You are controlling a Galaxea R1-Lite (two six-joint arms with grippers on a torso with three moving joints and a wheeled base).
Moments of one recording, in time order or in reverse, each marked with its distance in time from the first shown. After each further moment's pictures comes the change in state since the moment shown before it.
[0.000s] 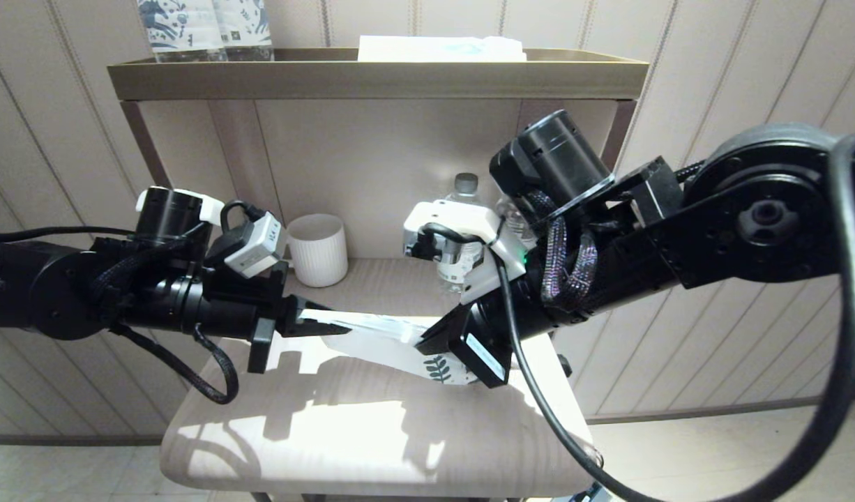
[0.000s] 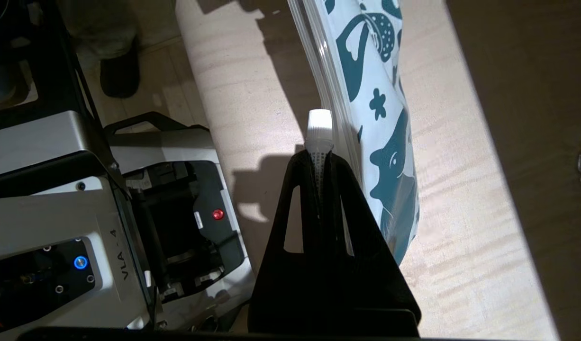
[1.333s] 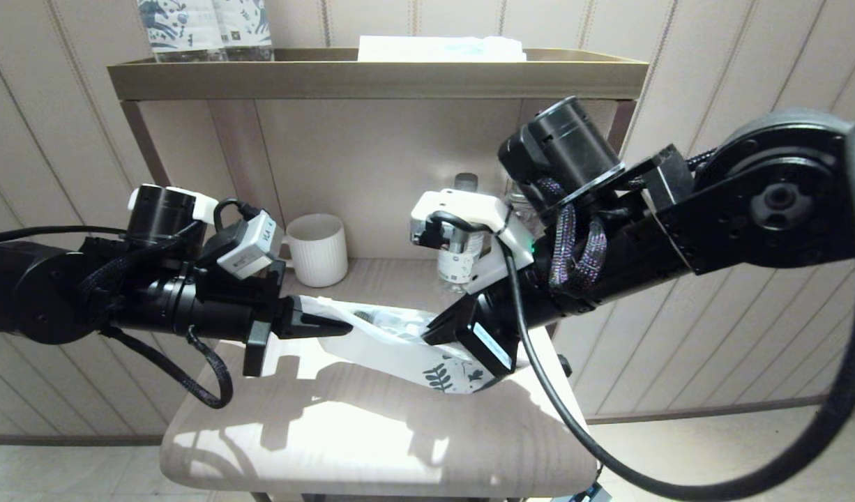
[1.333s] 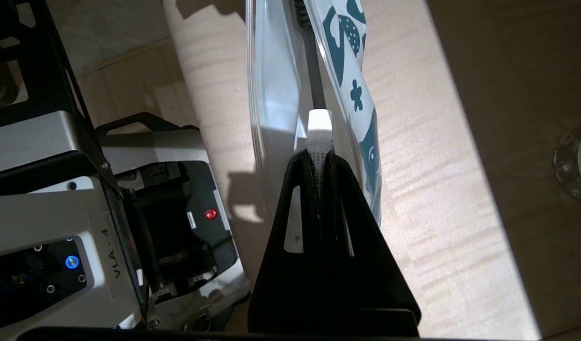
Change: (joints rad) left arm -0.005 -0.027 0.015 0.002 -0.003 0.000; right arm -0.015 -0.001 -0.026 0.021 -0.005 -0.015
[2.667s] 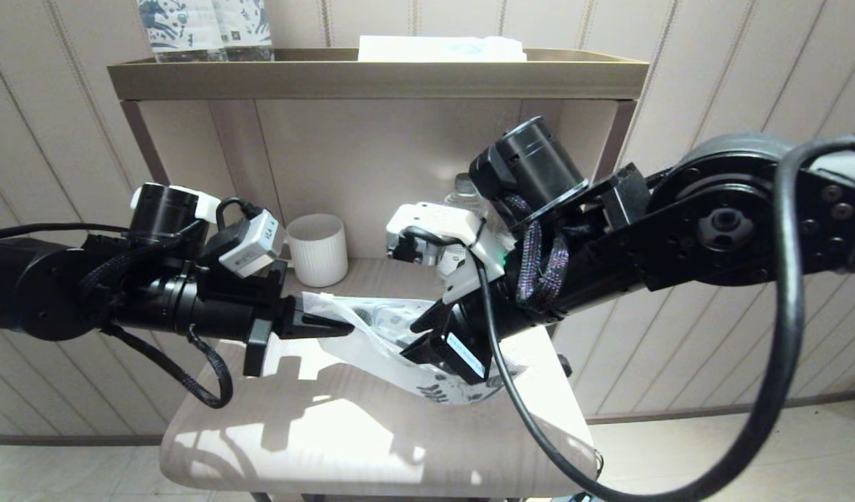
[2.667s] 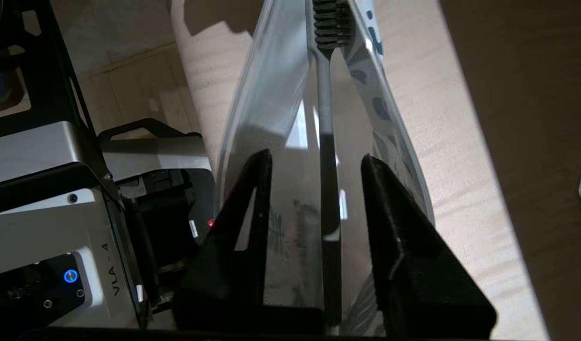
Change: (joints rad) left arm -0.006 0.002 -0.015 0.027 -0.001 -0.001; right arm 0.029 0.042 -0.002 -0.048 0.003 0.011
